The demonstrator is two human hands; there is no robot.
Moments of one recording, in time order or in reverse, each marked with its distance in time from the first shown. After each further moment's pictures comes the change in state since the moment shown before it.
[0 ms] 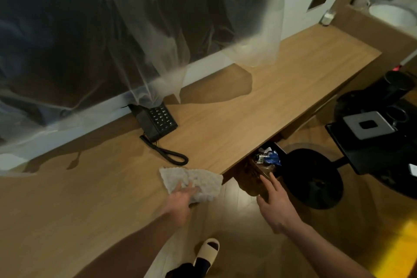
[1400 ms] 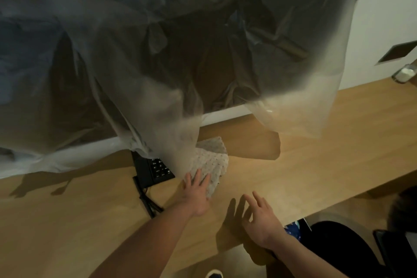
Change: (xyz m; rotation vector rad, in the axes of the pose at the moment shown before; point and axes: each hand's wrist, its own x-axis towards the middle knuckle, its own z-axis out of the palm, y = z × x) left_hand 0.221 0.090 -0.121 -0.010 -0.085 -0.279; right_hand 0.255 -0.082 -0.069 -0.344 -0.366 -0.252
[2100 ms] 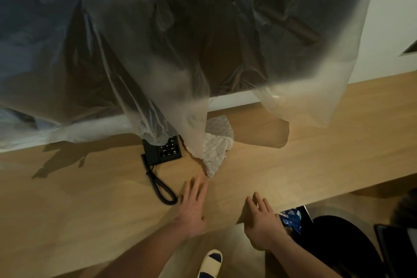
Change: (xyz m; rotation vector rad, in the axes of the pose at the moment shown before) left_hand -0.072 -0.013 0.083 -0.012 0.090 0.016; right_hand -0.008 0.038 0.044 -0.264 -0.147 0.018
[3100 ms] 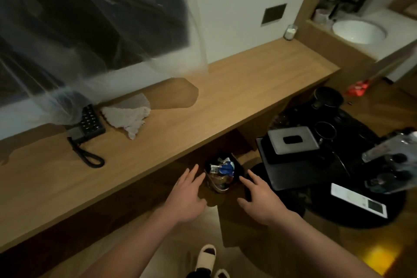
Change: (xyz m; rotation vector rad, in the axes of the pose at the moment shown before) left_hand -0.208 0.270 0.050 -0.071 0.013 0.295; right_hand -0.280 0.235 0.068 0.377 0.300 0.025
